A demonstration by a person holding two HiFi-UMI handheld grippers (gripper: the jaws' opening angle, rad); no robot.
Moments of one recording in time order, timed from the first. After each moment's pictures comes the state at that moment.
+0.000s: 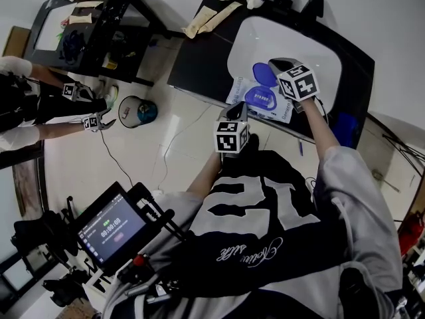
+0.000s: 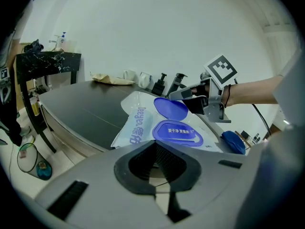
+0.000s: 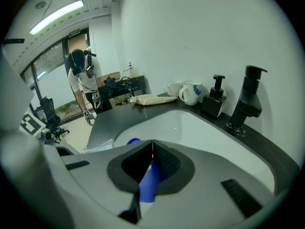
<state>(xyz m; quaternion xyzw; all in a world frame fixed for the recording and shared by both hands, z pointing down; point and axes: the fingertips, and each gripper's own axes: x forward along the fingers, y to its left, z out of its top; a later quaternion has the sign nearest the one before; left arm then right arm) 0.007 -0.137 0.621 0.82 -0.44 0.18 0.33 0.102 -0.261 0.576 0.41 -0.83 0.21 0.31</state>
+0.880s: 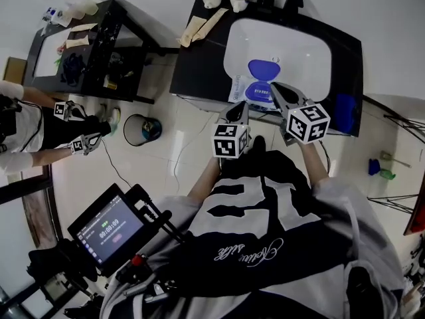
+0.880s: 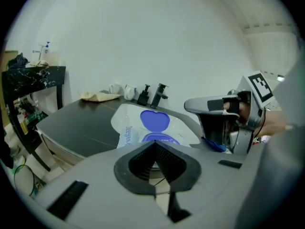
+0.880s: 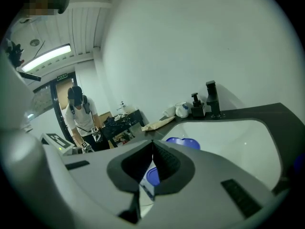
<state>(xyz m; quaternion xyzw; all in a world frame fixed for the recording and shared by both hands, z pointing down) 0.012 -0.130 0.580 0.86 -0.39 0.18 0.27 0.096 -0.158 0.513 0.51 -0.82 0.26 0.06</state>
